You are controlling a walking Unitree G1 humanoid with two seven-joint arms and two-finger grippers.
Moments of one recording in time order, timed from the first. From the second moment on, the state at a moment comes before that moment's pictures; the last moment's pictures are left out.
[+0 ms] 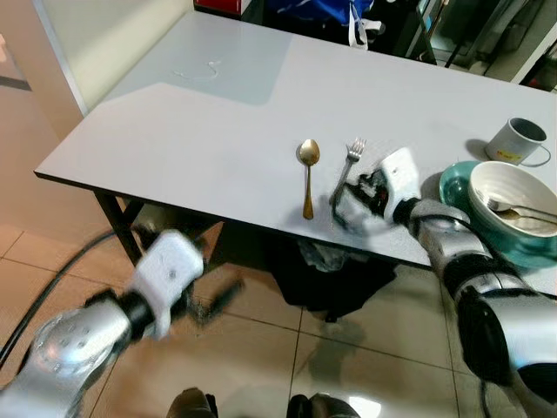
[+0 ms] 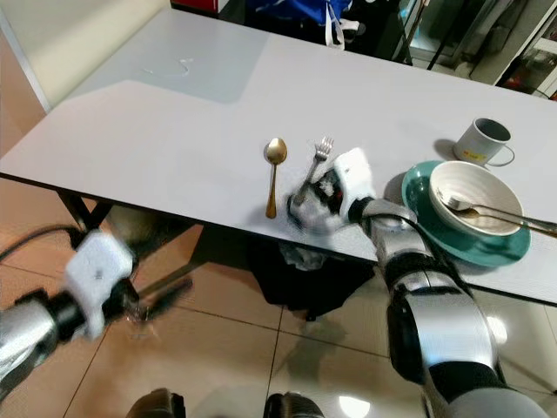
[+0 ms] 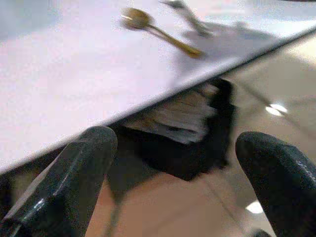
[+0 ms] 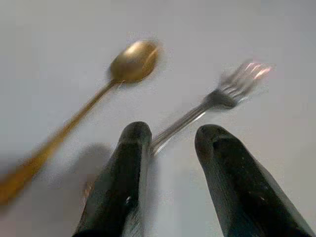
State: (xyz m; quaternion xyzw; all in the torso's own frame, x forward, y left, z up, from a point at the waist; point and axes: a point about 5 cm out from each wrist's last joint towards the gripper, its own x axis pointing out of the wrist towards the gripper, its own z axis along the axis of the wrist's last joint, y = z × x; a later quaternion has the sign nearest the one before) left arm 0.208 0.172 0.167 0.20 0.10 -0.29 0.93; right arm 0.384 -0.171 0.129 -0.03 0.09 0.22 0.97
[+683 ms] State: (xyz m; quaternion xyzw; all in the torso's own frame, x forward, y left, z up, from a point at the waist) left arm 0.220 0.190 0.192 0.21 0.03 -0.17 0.96; right arm 0.403 -0.163 0.152 0.16 0.09 0.02 0.98
